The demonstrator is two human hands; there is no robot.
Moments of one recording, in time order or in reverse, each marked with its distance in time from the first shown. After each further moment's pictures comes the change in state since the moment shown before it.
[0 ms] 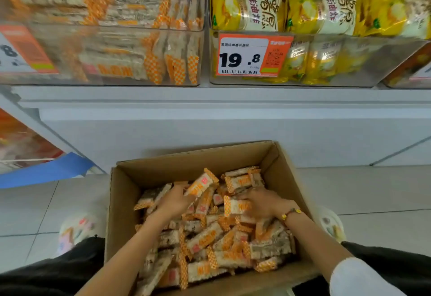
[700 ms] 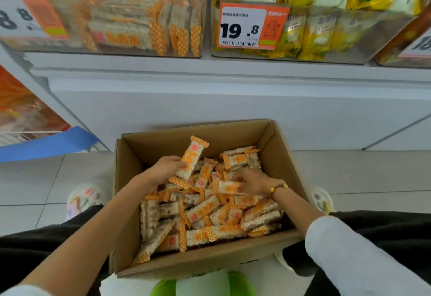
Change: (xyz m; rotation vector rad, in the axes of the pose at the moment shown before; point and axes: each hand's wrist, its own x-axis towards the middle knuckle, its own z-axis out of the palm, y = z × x) left_hand -0.044 0.009 -0.033 -0.523 -0.100 -0.152; right_hand 0.000 -0.014 0.016 0.108 0.057 -0.052
